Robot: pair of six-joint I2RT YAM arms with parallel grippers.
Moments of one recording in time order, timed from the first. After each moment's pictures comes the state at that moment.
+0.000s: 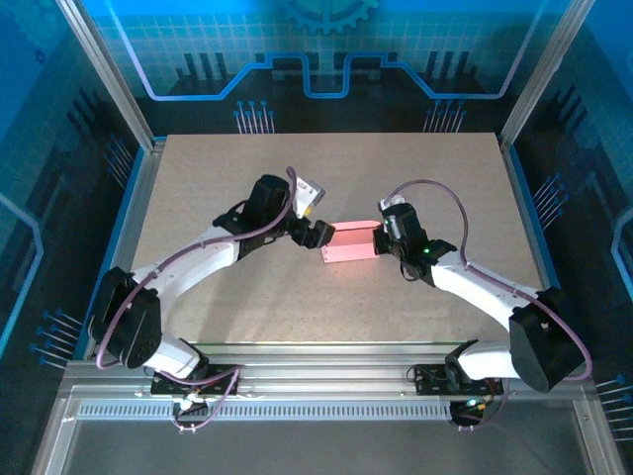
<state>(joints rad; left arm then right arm) -0.53 1.49 1.12 -0.28 0.31 -0.02 0.53 1.32 0.77 -0.18 0.28 0.22</state>
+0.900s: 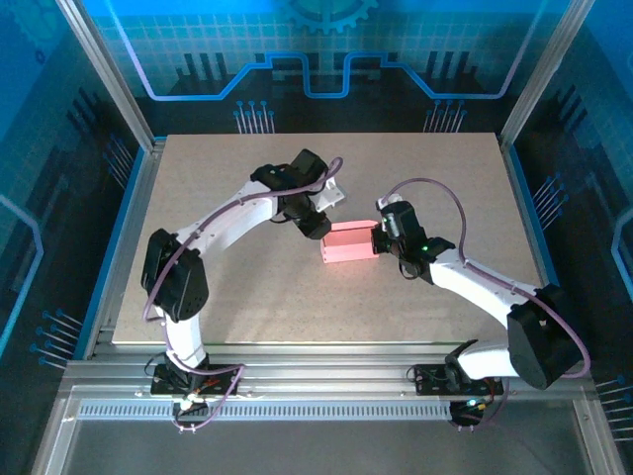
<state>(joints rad) -0.58 1.86 1.68 -0.98 0.15 0.28 0.53 1.34 0.79 -0.19 0.26 0.22</state>
